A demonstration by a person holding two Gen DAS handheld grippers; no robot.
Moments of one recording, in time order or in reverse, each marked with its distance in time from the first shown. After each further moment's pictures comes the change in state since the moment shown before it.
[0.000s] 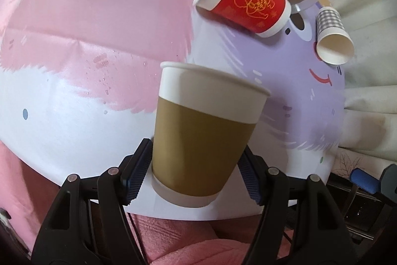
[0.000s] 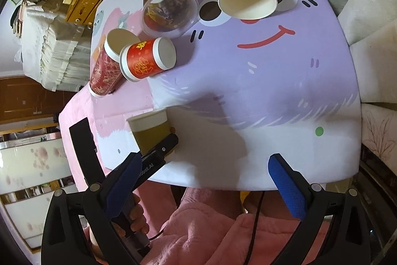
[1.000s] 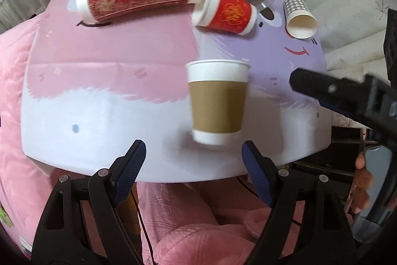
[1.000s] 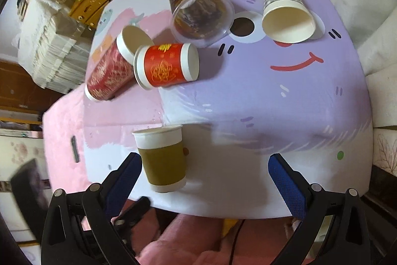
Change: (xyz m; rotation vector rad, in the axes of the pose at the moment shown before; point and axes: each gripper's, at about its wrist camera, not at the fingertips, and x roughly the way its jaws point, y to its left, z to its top) left arm -0.082 0.039 -0.025 0.251 -0.047 0.018; right arm 0.041 0.073 -0.015 -0.120 -0.177 -0.136
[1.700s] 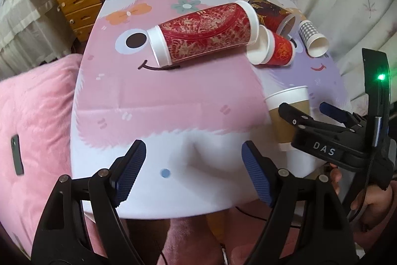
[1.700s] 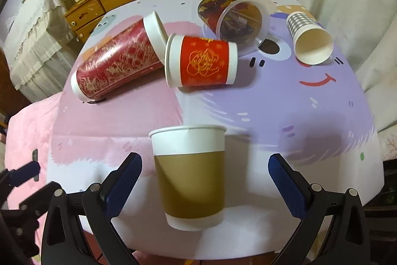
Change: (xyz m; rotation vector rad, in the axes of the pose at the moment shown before) left arm -0.038 0.117 0.003 0.181 -0.250 0.056; right arm 0.069 0.094 -0.048 -0.076 -0.309 -0.226
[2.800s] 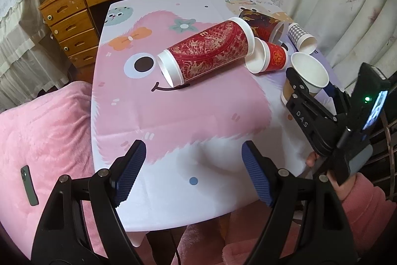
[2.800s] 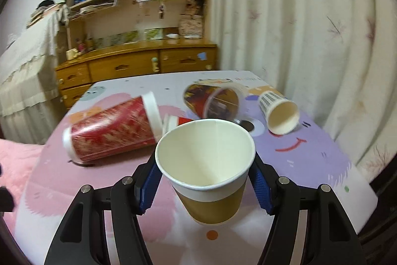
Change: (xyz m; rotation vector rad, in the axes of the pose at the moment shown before) left arm -0.029 0.009 -0.001 0.108 -0.088 -0.001; right arm -0.023 0.025 -0.027 0.032 -0.587 -0.173
